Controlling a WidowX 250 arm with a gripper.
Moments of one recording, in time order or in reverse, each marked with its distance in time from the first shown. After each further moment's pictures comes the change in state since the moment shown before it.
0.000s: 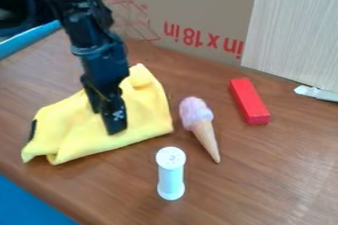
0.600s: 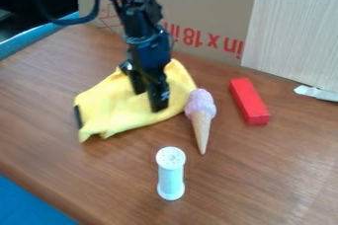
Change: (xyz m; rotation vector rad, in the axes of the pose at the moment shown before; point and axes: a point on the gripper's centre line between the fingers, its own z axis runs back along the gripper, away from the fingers) arm 0.062 0.020 -0.026 0.019 0.014 0.043
